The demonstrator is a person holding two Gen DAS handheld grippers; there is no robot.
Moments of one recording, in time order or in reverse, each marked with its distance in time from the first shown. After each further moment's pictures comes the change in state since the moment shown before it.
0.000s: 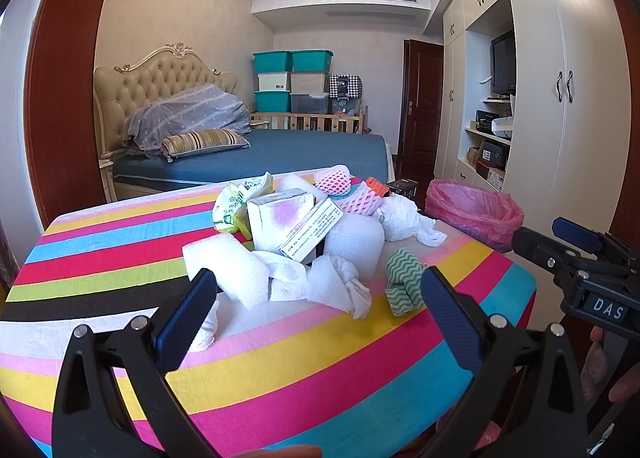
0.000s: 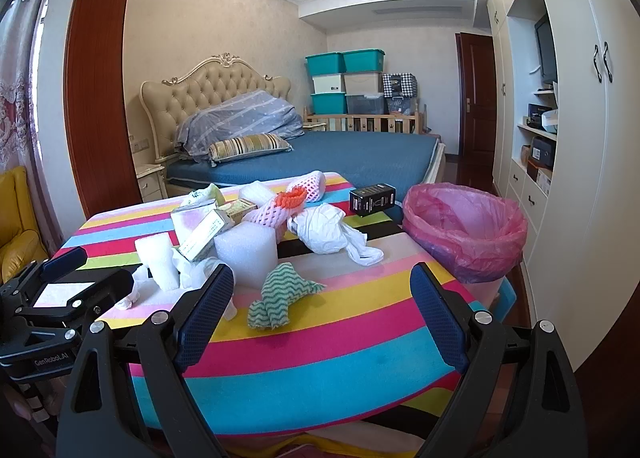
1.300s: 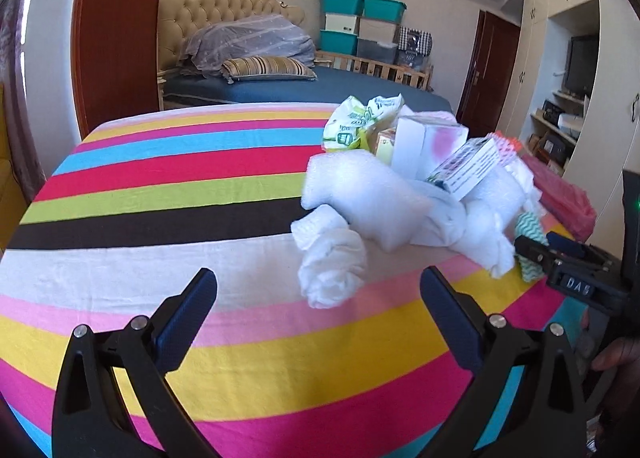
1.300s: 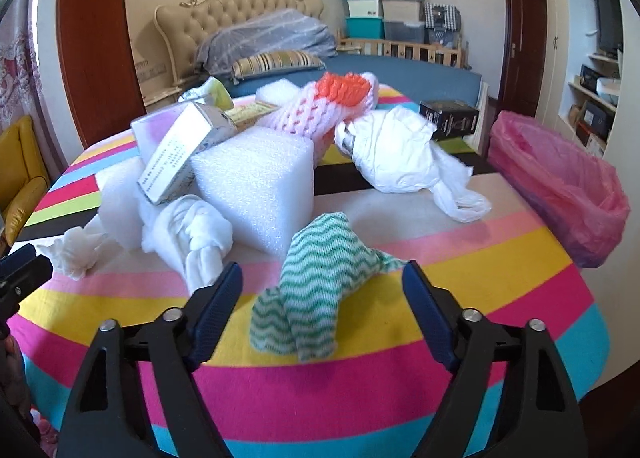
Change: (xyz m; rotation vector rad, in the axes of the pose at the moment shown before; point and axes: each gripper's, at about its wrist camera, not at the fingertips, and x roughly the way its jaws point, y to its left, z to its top) left arm 0.046 0.113 -0.038 -0.185 0.233 0.158; right arm 0.147 0.031 -0.021 -0.063 0.318 0.109
